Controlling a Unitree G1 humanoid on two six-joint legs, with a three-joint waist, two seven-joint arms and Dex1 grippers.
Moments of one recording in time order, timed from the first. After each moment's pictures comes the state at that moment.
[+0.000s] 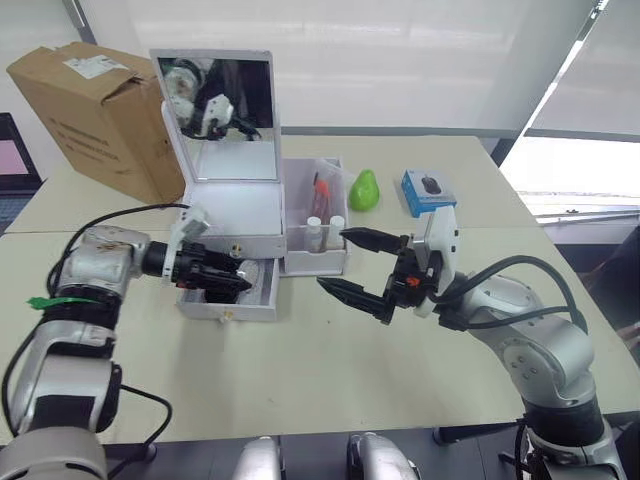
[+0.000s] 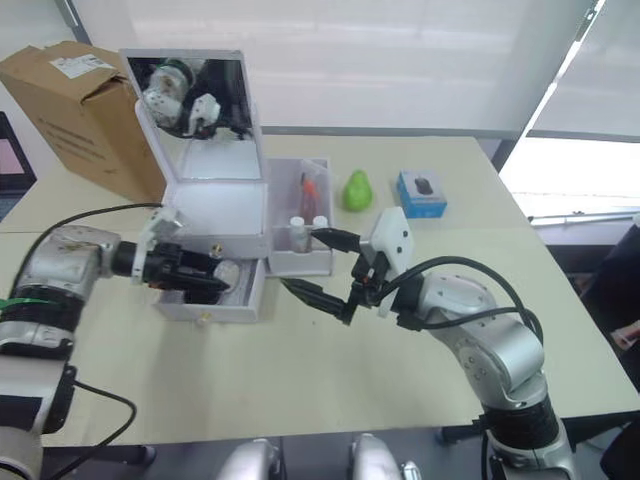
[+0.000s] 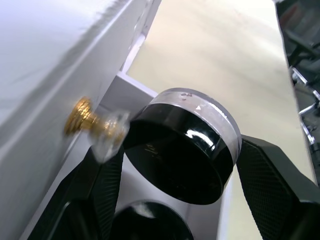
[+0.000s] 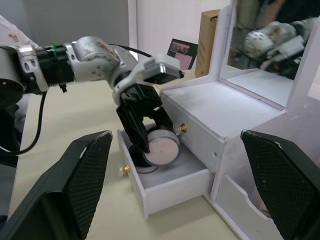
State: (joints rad) left arm -0.78 0.84 -0.14 0.52 -0.34 0.59 -1.60; right arm -0.38 -0.50 0.07 -0.58 0.69 0.65 0.65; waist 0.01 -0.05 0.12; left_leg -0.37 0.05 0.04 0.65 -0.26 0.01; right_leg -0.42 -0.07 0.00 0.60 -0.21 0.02
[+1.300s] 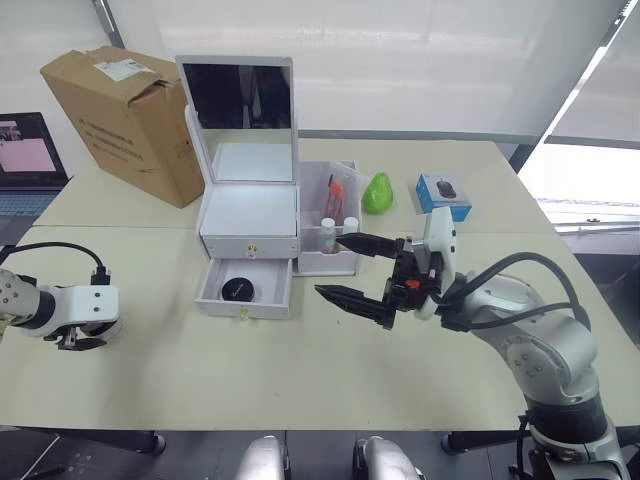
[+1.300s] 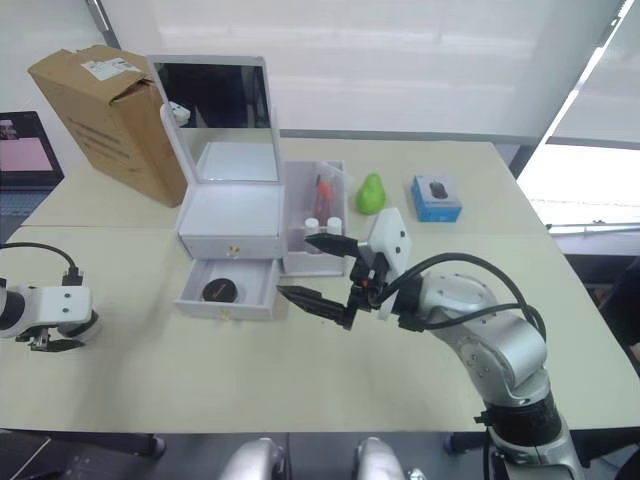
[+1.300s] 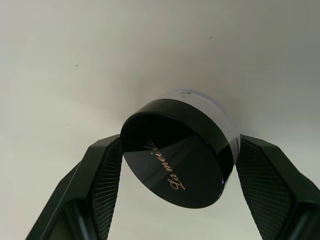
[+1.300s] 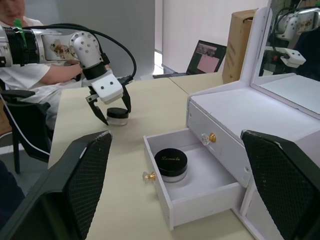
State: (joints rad) left arm -0.37 1.23 -0.13 0.61 0.23 -0.28 -1.19; right arm -0.40 -0.52 0.06 -0.59 0.73 0.69 0.68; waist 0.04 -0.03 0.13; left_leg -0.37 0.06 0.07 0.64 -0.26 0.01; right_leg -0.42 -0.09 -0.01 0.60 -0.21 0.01
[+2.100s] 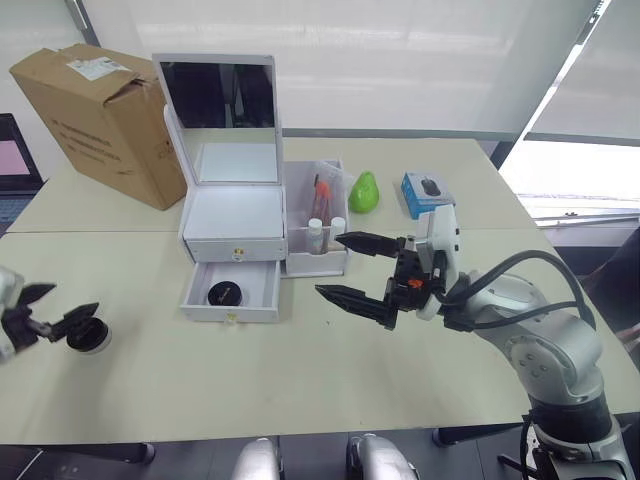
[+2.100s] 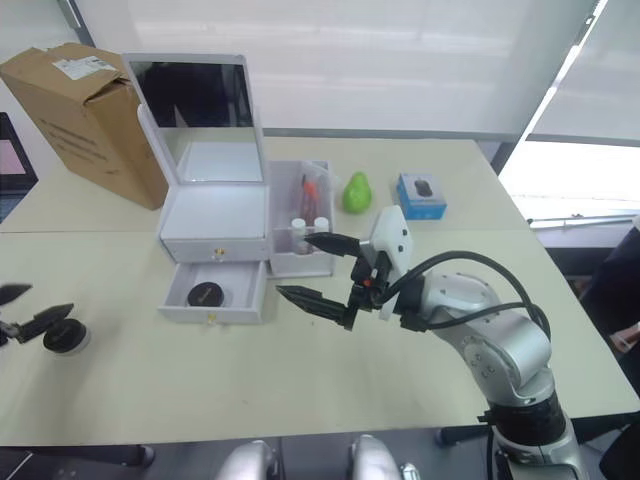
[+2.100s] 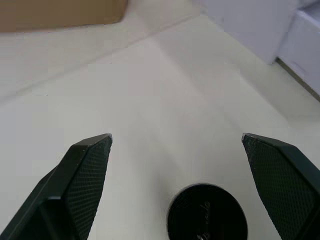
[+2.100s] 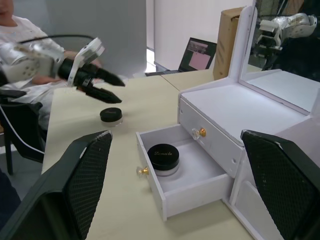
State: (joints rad) left arm 0.16 0.75 0.73 0.11 -0.36 0.36 -0.86; right arm -0.40 -0.53 0.06 -0.59 0.77 0.69 0.67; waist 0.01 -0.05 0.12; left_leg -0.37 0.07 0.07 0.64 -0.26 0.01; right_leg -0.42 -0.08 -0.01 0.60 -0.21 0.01
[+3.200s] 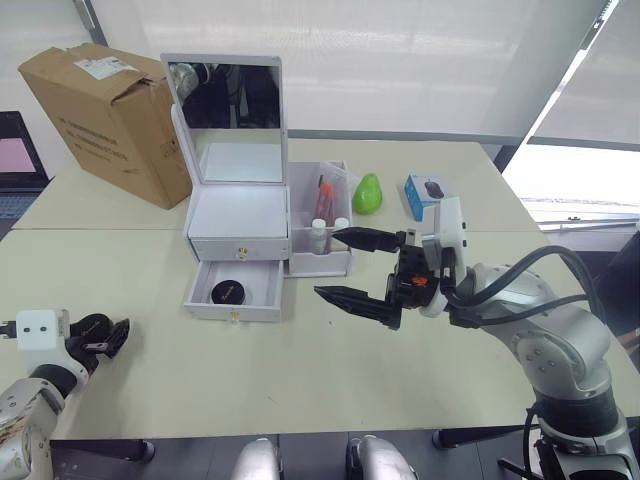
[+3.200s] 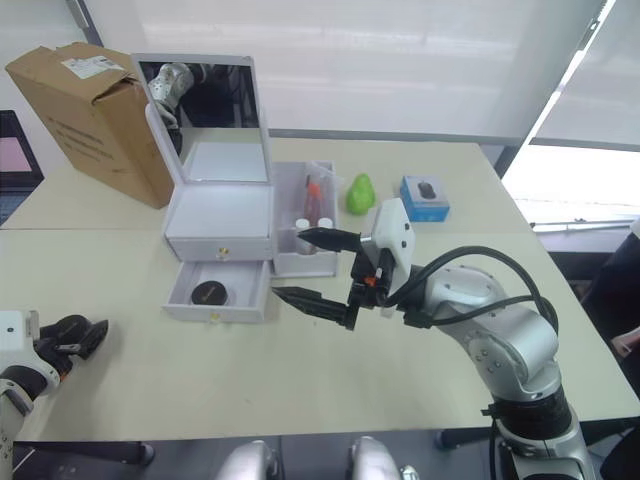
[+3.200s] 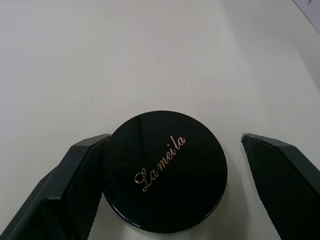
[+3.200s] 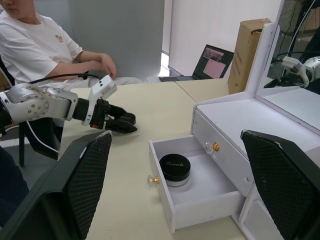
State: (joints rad) left arm 0.18 0.57 0.63 -0.05 -0.39 0.46 -0.47; right arm -0.44 -0.56 0.05 -0.60 0.81 0.69 0.71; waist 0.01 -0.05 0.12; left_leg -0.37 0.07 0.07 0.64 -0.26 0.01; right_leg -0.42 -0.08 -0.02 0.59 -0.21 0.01
